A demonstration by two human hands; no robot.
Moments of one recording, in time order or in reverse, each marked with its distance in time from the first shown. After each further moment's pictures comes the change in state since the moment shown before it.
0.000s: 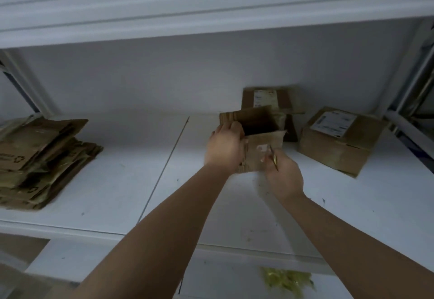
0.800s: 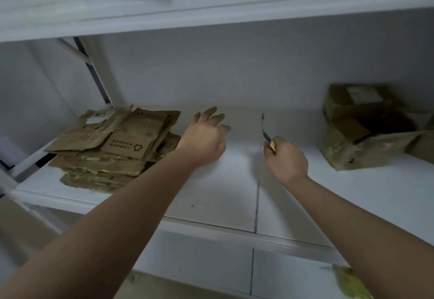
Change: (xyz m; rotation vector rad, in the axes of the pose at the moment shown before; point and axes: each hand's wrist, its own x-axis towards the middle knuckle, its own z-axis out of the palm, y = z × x) left_hand -0.052 -0.282 -0.165 0.379 -0.258 0.168; right_hand -0.021 -0.197 0.180 -0.232 -0.065 -0.093
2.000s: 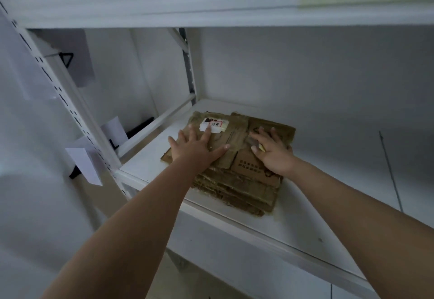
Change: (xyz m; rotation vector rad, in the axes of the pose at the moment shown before) left_hand -0.124 -0.265 0.044 -0.010 -0.389 -0.749; right_hand 0.039 -0.241 0.170 0.024 -0.626 -0.296
